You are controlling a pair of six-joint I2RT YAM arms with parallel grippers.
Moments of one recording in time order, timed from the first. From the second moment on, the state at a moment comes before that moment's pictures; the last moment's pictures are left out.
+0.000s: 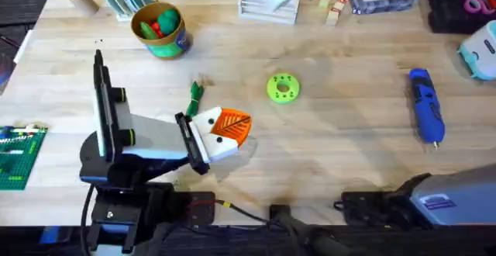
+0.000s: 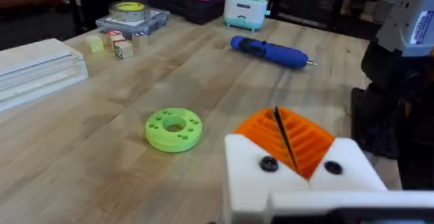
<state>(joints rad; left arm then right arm) -0.04 0.01 0.00 -0.07 1.10 -0.03 0.56 1.66 1.85 -1.15 0.21 0.01</state>
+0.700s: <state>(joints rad) -0.04 0.01 0.00 -0.07 1.10 -0.03 -0.03 1.17 1.52 -1.24 0.13 0.03</state>
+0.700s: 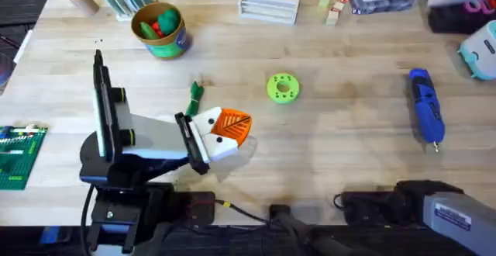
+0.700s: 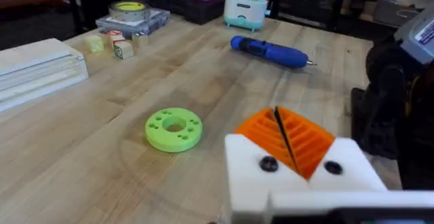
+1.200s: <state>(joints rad) -0.04 0.01 0.00 -0.07 1.10 -0.03 -0.30 0.90 1.21 -1.14 0.12 0.03</state>
